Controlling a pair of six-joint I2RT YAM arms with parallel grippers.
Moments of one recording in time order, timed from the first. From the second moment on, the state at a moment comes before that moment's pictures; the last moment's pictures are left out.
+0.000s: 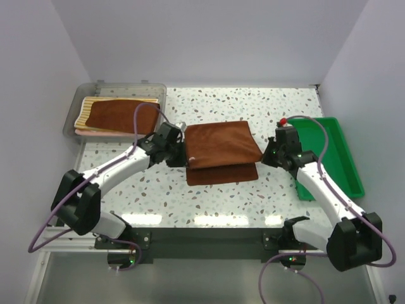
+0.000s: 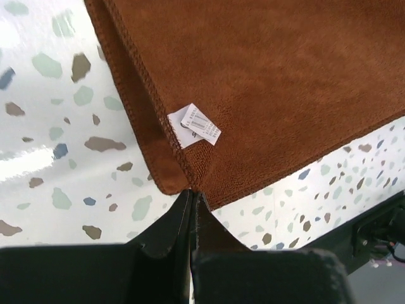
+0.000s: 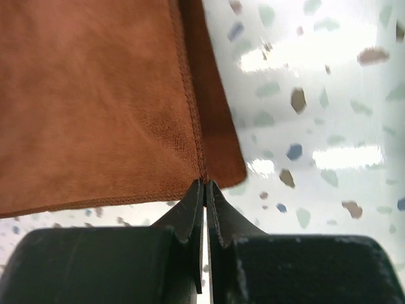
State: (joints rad) left arm -0.58 1.46 1.00 -0.48 0.13 -0.58; right arm 0.25 1.15 0.82 -0.53 0.02 0.53
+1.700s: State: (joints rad) left arm -0.55 1.86 1.18 -0.37 0.02 -0.52; right arm 0.25 1.68 0.99 -0.37 -0.10 0.43
